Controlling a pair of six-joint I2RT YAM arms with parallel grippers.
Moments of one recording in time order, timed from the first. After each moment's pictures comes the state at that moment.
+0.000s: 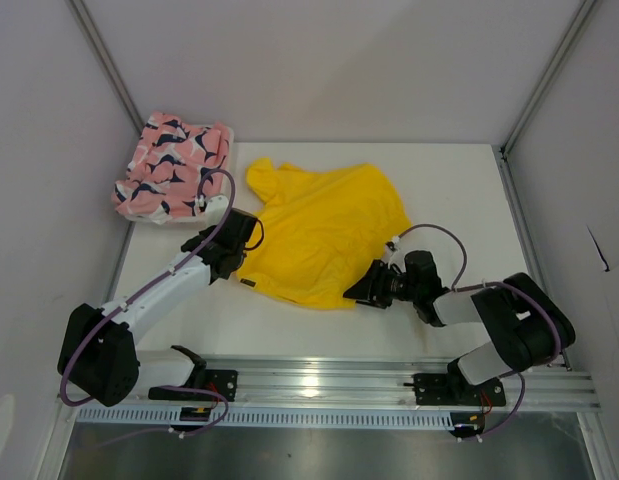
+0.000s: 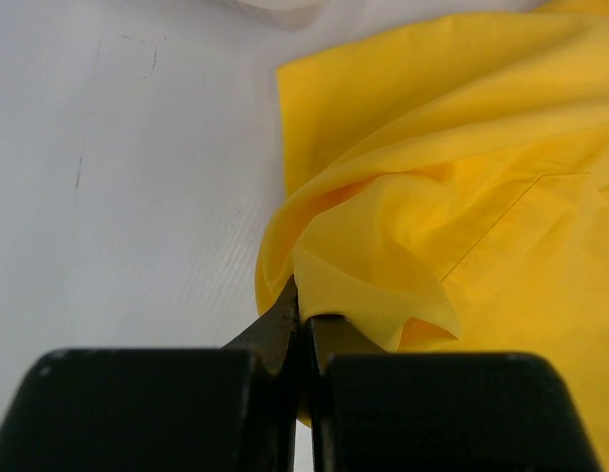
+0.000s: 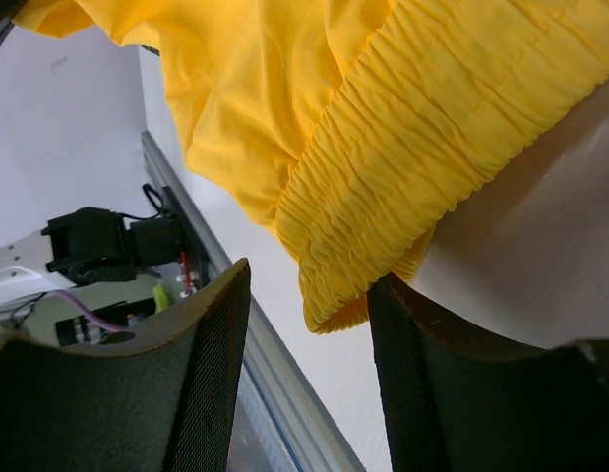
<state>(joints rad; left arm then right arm) -0.49 1.26 0.86 -0.56 -0.67 -0.65 0.45 1.48 0.33 0.61 -0.64 0.88</state>
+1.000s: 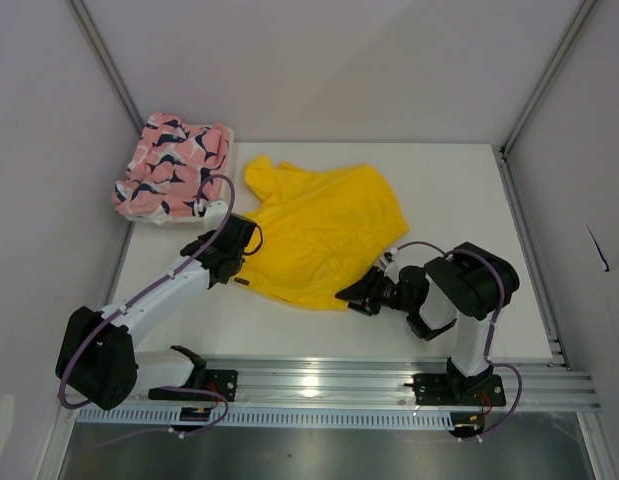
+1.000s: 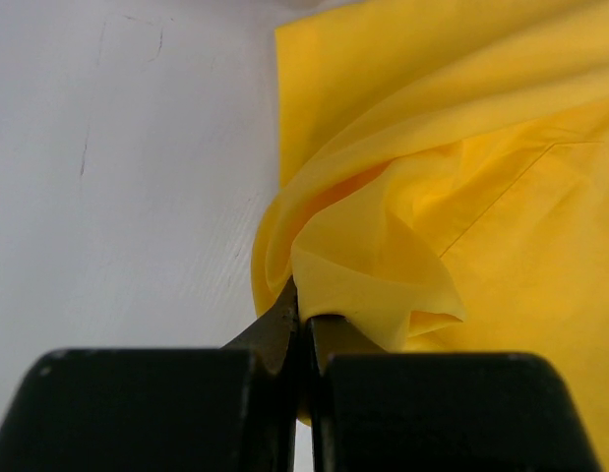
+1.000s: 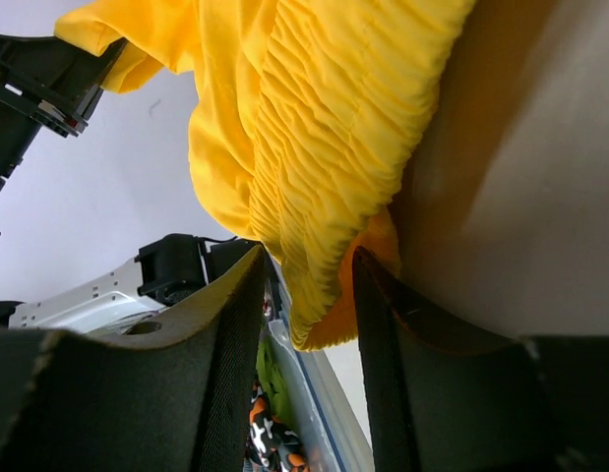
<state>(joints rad) -0.49 1.24 0.81 -0.56 -0.67 -0.65 0.51 1.90 0.24 1.31 -0.59 1.28</state>
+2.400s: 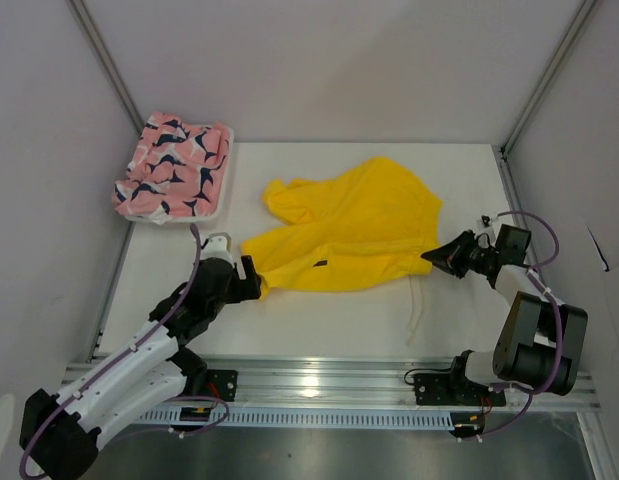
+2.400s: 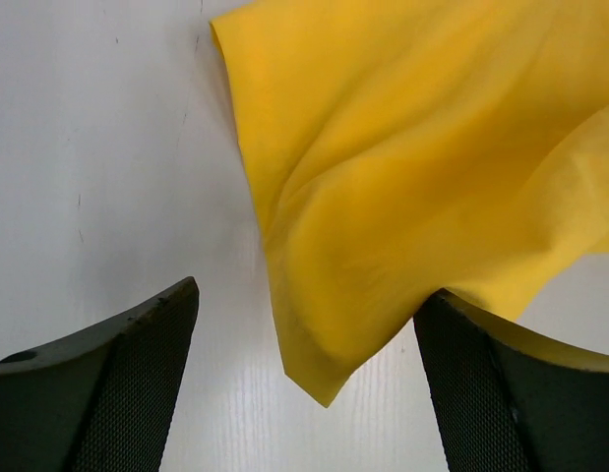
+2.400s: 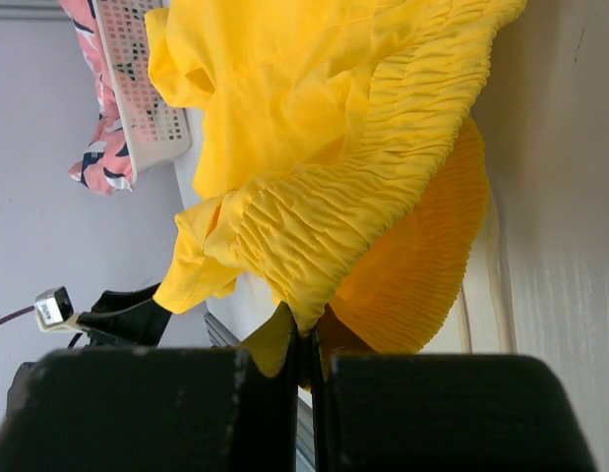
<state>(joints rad) -0.58 0.74 0.44 -0.37 -0.32 -0.53 -0.32 1.36 0.61 -0.10 -0.92 0.60</state>
